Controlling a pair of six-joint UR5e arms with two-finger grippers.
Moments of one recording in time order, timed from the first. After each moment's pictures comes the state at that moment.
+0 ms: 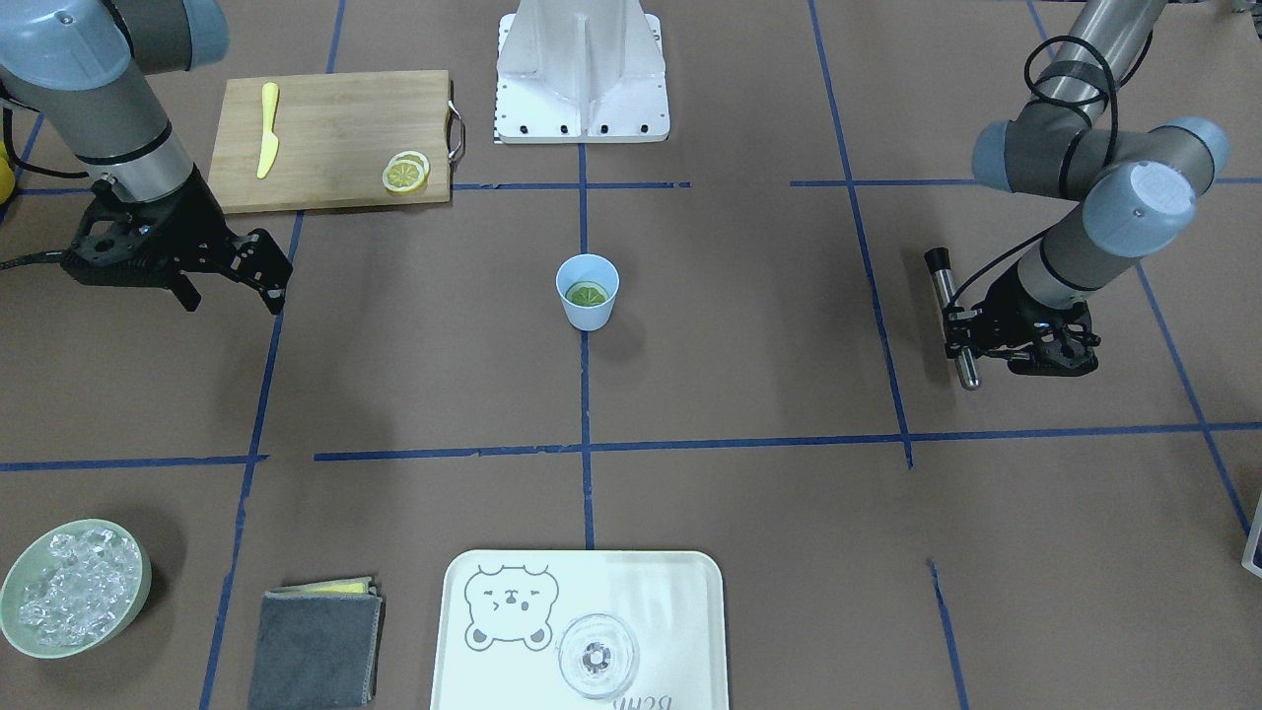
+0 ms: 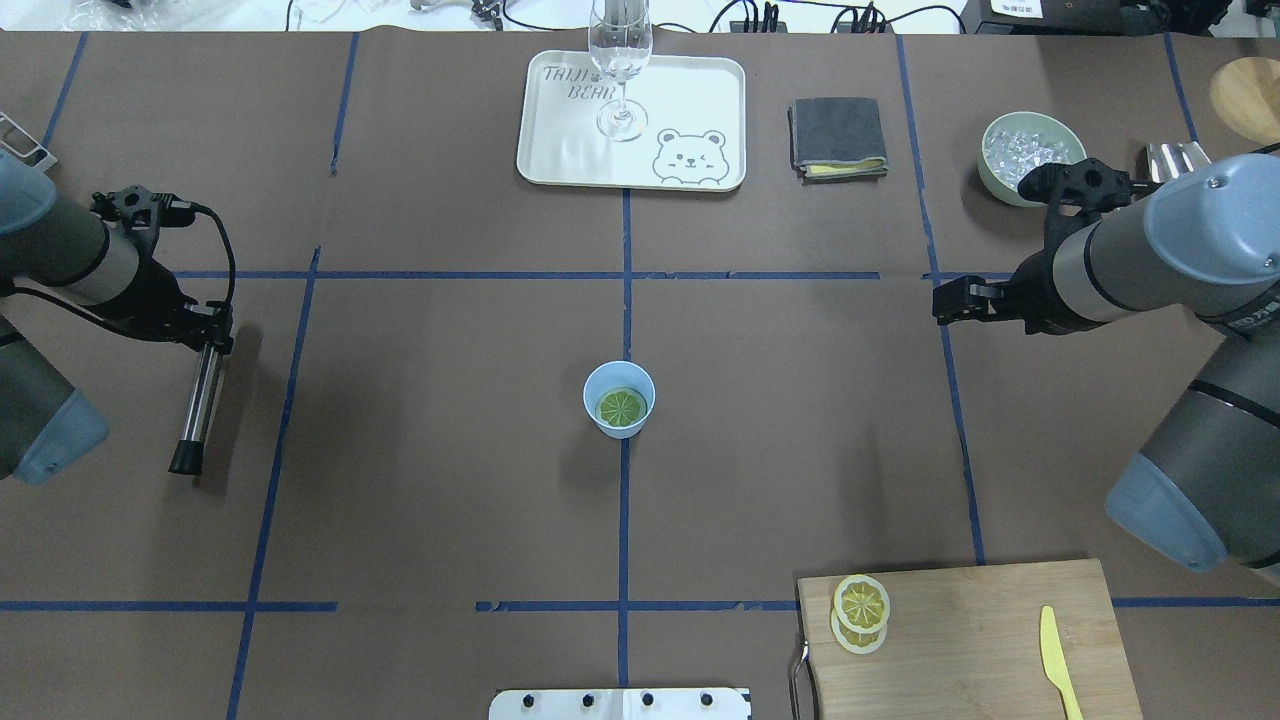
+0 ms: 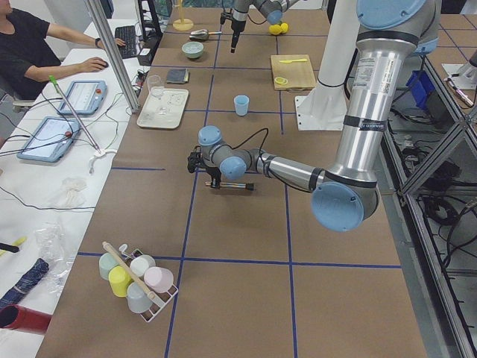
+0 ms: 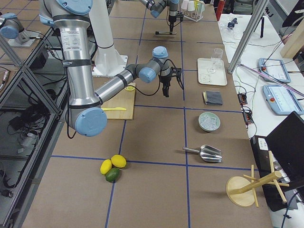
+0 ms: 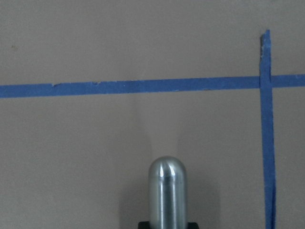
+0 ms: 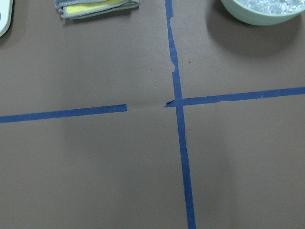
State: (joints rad) left arm -0.90 -1.75 -1.56 -2.01 -2.19 -0.82; right arm 0.79 -1.45 2.00 -1.37 1.92 1.11
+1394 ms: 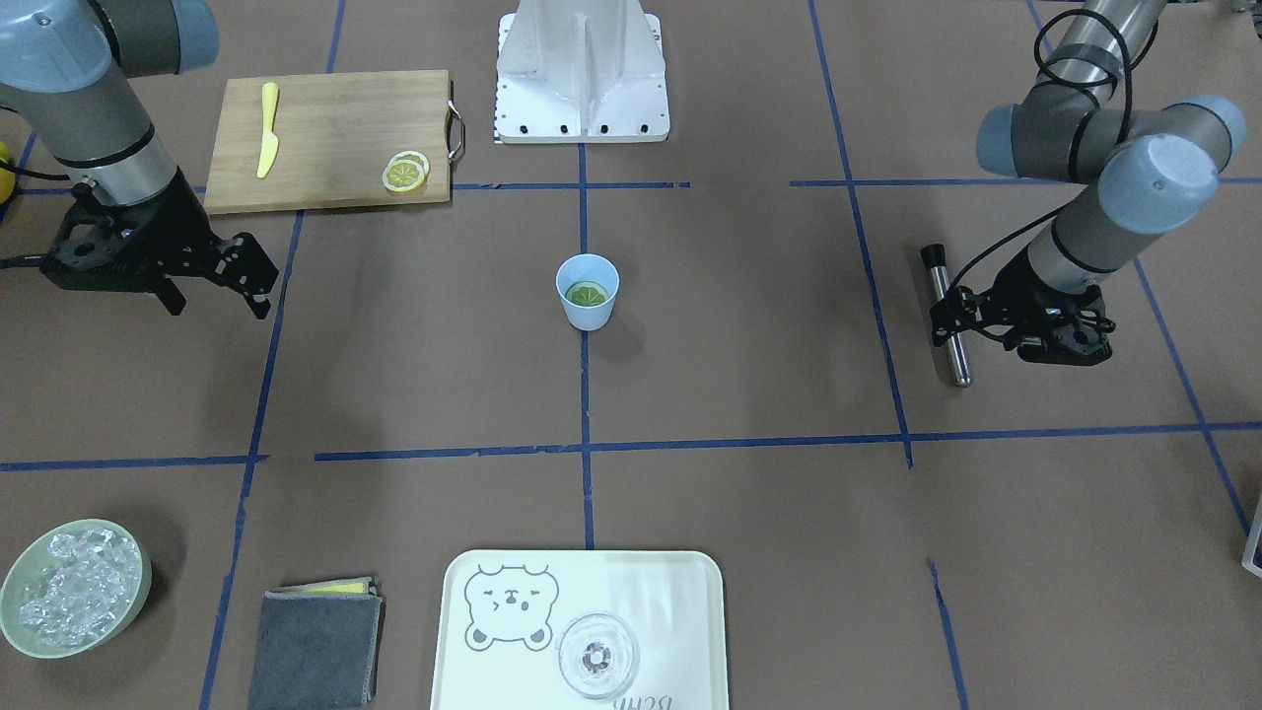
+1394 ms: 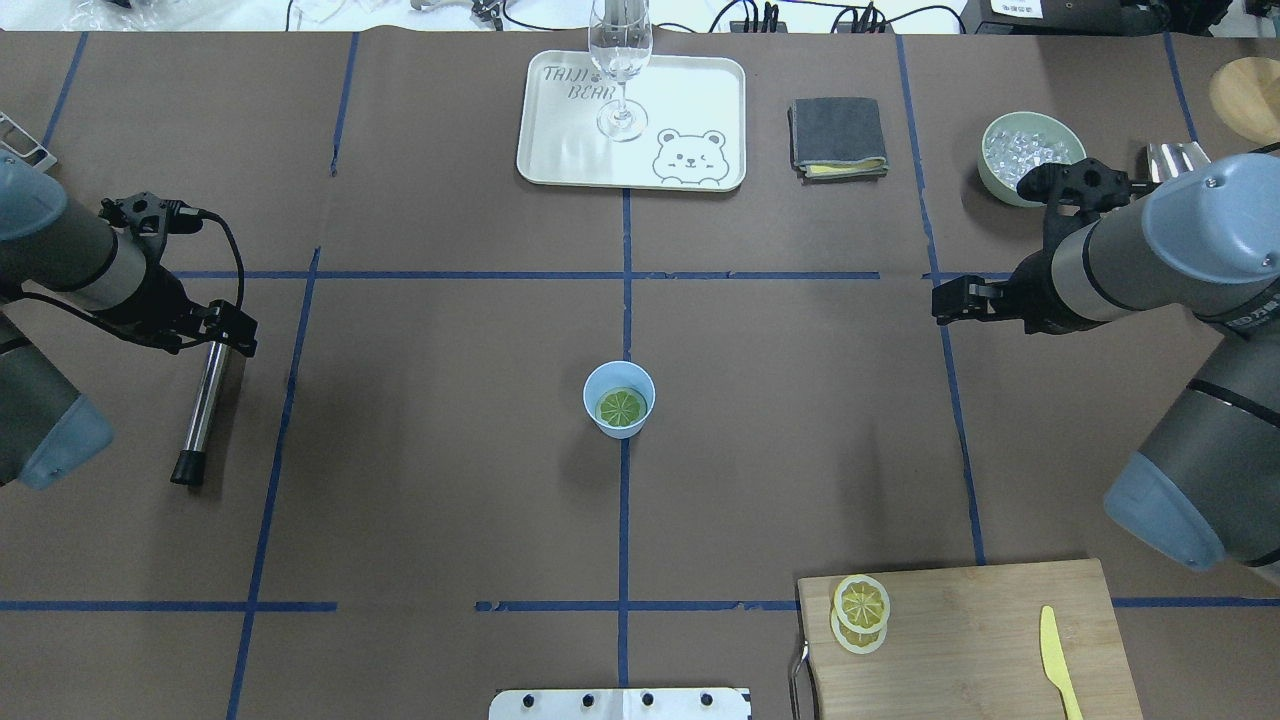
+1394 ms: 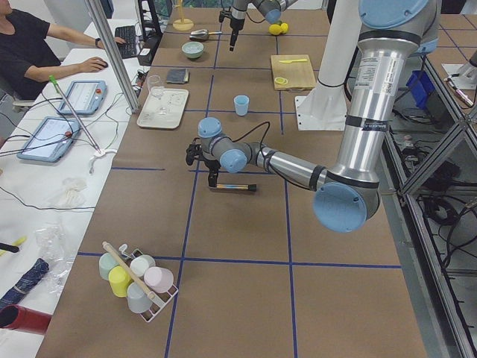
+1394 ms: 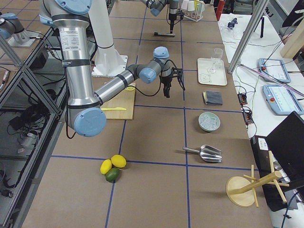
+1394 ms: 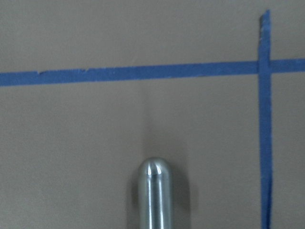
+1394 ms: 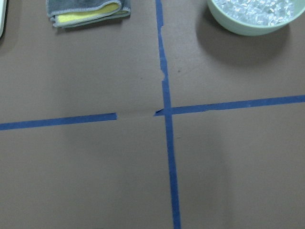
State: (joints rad) left arm -0.97 -1.74 -1.68 -1.94 -2.20 -0.75; right arm 0.85 -1.46 1.99 -1.38 1.95 1.05
